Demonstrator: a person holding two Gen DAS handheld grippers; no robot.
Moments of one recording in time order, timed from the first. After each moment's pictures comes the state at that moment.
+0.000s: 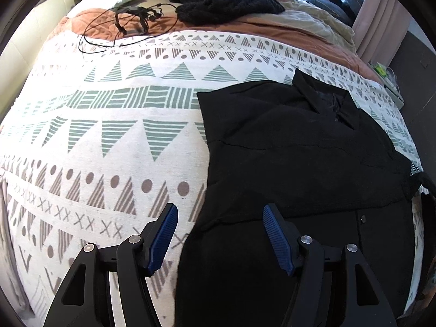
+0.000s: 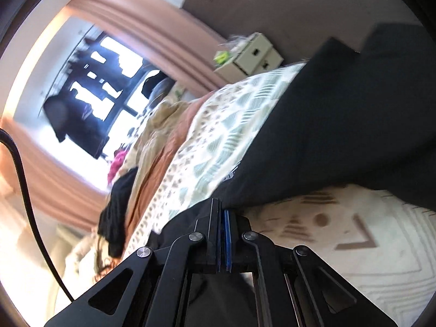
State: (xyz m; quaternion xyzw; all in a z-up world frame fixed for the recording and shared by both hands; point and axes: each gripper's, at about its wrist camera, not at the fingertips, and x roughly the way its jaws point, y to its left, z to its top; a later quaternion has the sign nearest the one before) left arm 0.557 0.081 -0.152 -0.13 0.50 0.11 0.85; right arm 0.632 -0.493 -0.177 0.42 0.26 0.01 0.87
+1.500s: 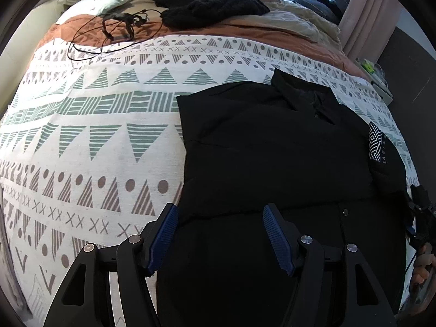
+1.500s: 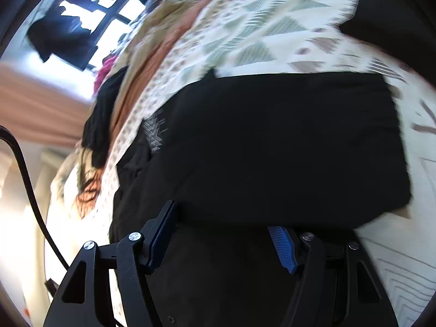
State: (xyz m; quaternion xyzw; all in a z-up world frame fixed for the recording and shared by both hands) left arm 0.557 0.056 -0.143 -0.12 0.49 0.07 0.86; right arm 0.644 -0.422 -0.238 0.38 0.48 0.05 0.79
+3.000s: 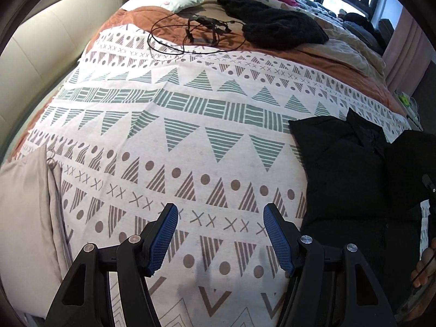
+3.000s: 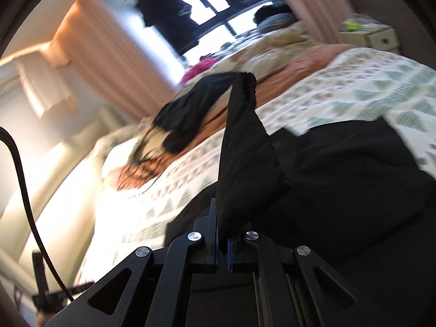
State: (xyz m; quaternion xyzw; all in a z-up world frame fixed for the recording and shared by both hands) left arm 0.480 0.202 -0.114 -0.15 0.47 0.18 0.85; right arm 0.635 -0.180 -0.146 0.22 0.33 0.27 0.88
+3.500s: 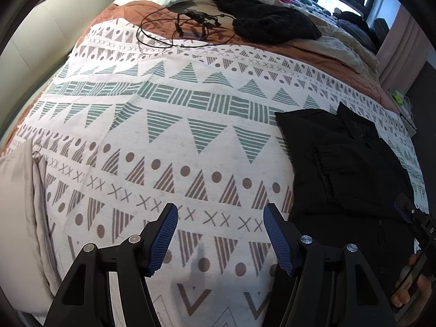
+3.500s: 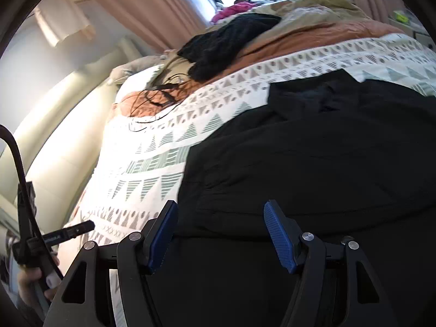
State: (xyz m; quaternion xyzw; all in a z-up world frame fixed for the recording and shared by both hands) left arm 0.489 0.178 -0.124 -0.16 0.48 0.15 0.85; right arm 0.620 -0.126 -0.183 0.14 0.43 0.31 0.84
